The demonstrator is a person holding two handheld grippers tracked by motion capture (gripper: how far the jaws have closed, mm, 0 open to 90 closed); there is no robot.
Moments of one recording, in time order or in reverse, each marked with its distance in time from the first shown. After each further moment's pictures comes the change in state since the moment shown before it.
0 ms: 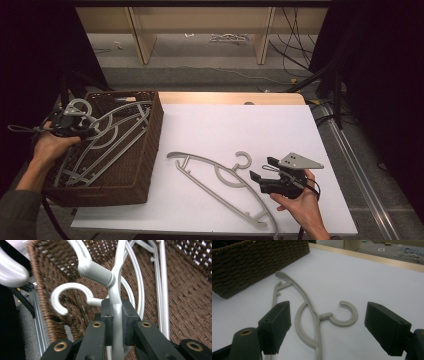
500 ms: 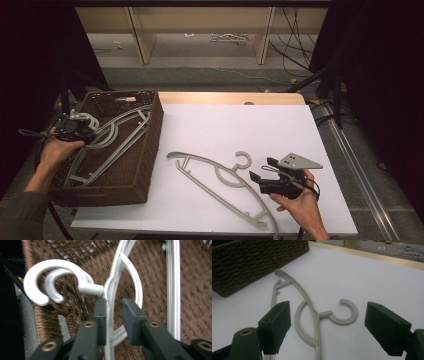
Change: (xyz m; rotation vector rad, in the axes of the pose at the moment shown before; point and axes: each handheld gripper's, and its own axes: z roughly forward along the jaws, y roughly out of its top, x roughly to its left) left arm 0.002 -0.011 0.008 0.001 0.050 -0.071; right arm 0.000 -0.002 0.002 0.009 0.004 0.002
